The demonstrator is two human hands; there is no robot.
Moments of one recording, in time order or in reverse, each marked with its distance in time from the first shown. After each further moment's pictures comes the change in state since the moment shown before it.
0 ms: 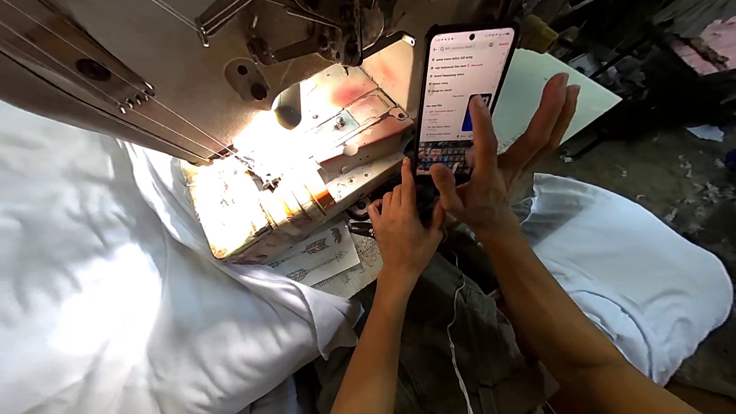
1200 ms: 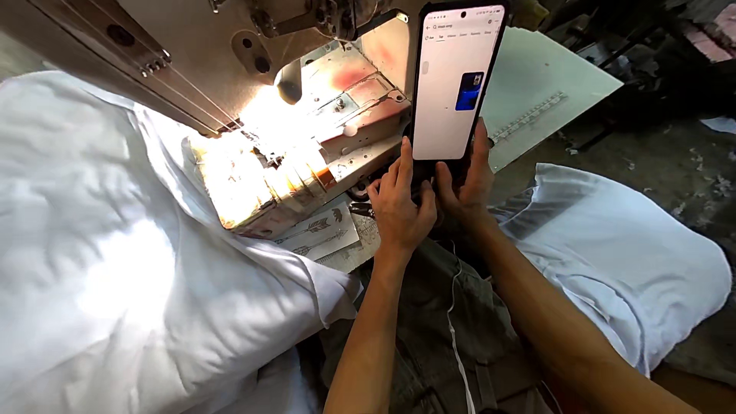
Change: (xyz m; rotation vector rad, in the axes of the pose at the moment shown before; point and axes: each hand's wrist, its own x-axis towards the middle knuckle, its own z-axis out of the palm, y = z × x) left_hand -0.002 -0.005 -0.004 -0.172 0.020 0.061; right_hand -0.064 0.010 0.014 0.453 -0.144 0.194
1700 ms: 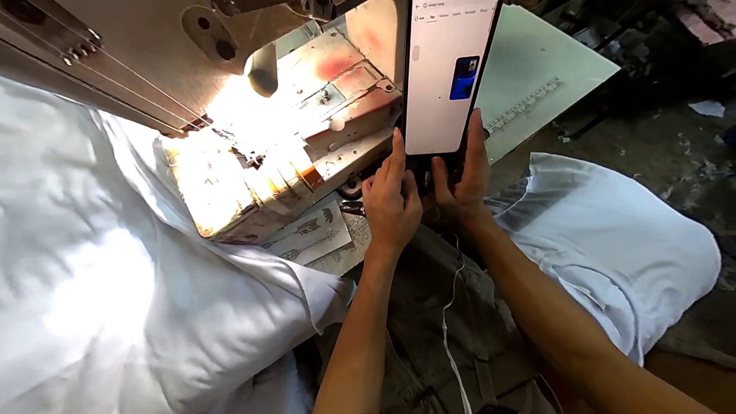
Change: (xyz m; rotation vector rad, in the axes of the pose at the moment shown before) left_hand 0.004 -0.003 -0.004 -0.099 -0.069 -0.038; right_hand -0.003 0.002 -0.001 0.018 0.019 -0.054
